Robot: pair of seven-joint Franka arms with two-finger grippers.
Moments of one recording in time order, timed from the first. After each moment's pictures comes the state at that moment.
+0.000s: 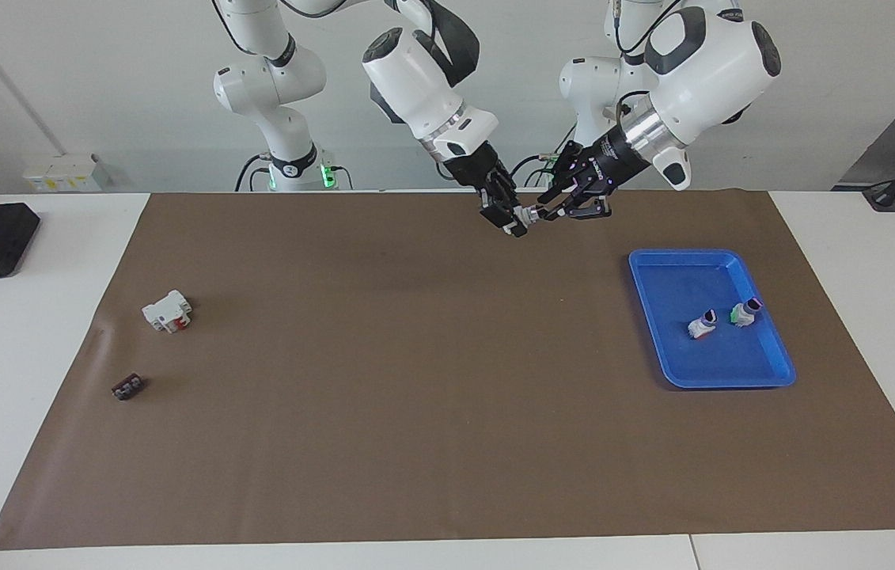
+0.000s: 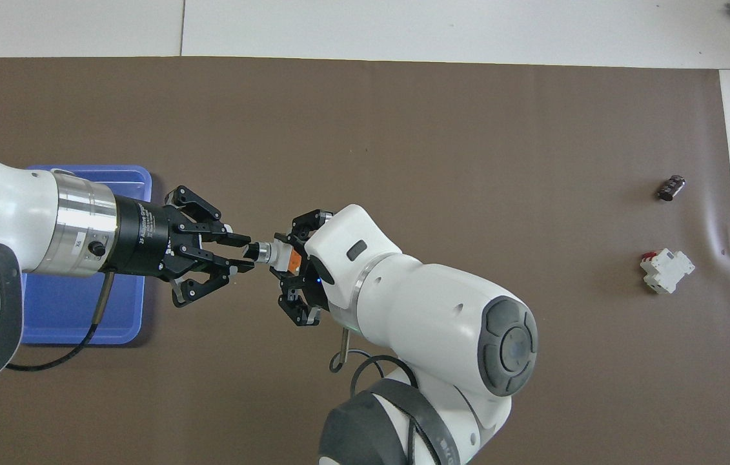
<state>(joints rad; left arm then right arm) -0.21 -0.14 -0.07 -1.92 -0.67 1.83 -1.90 0.40 0.07 0.34 -1.94 0.51 2.64 -1.09</state>
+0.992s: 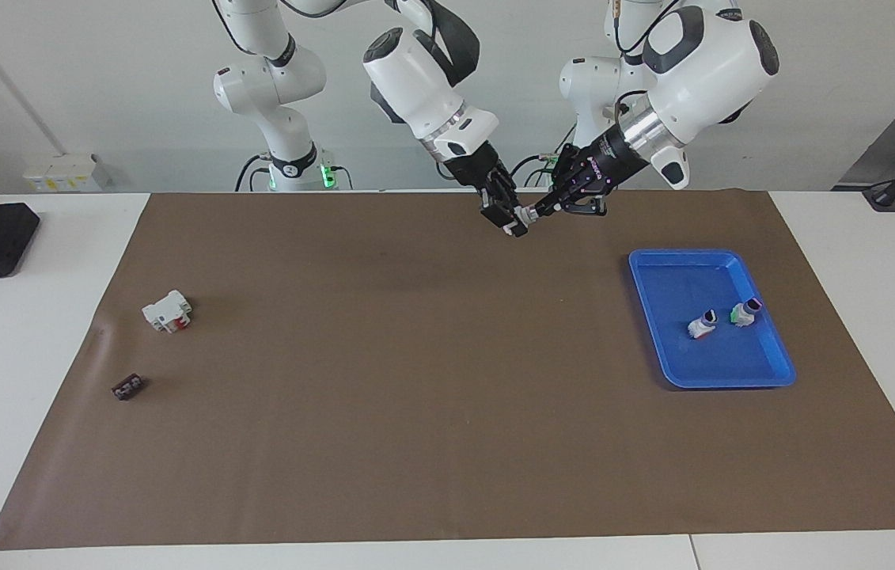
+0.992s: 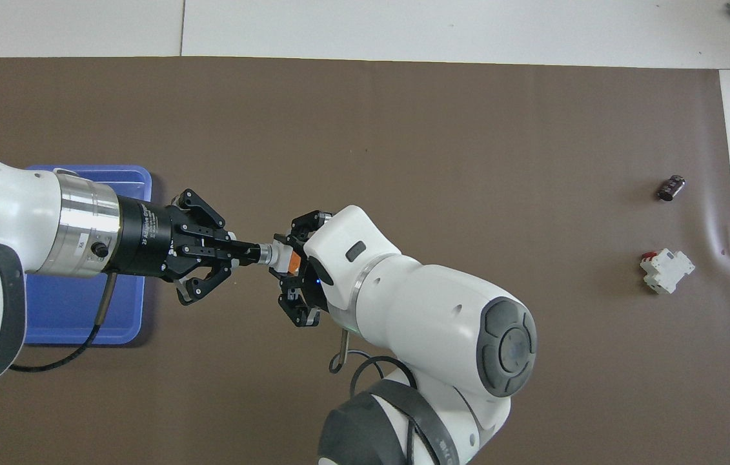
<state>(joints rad) -0.21 -0.14 -0.08 -1.92 -0.67 1.84 -1.89 0.40 0.07 0.34 -1.94 0.51 2.64 -1.09</state>
